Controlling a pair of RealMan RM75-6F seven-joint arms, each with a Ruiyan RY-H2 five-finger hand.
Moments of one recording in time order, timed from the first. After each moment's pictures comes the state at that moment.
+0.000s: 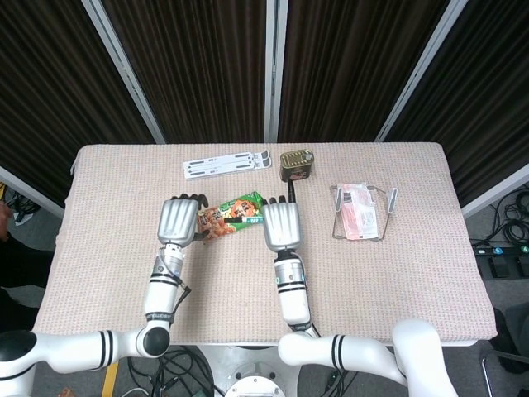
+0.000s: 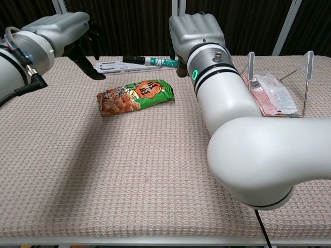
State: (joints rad) left arm -0.75 -1.75 -0.39 -1.59 0.82 1.29 0.79; right arm 0.97 -2.11 0.48 -1.28 -0.87 1.38 -1.04
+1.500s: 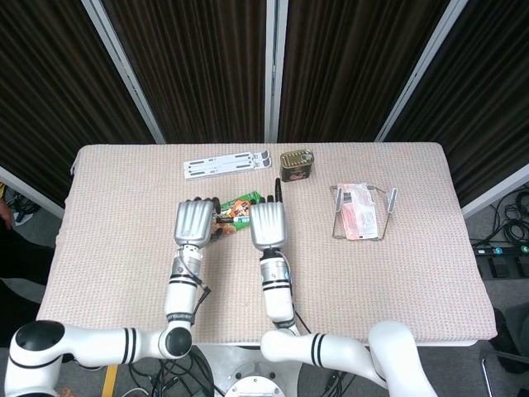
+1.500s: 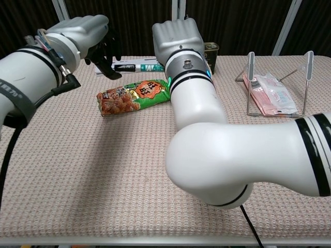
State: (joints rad) left arm -0.86 -1.84 -0.40 -1.57 0.71 1.39 0.88; right arm 1.07 -2.23 0.53 -1.10 -0.85 1.36 -1.12
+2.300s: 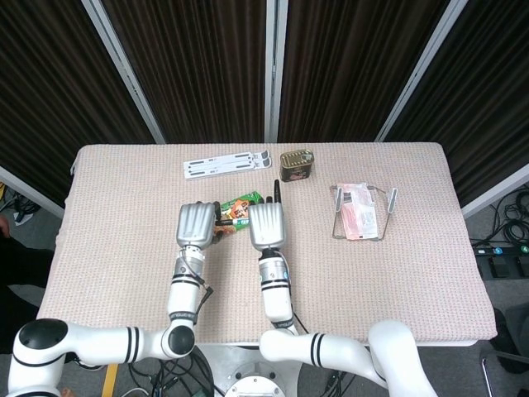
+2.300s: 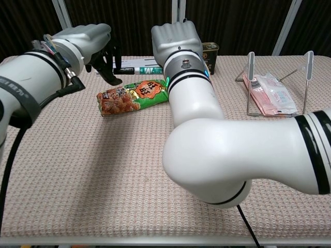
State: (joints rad) left arm -0.87 -1.84 -0.41 -1.57 0.63 1.38 0.90; right arm 1.08 -2.22 0.54 -1.11 -0.82 1.35 -1.14
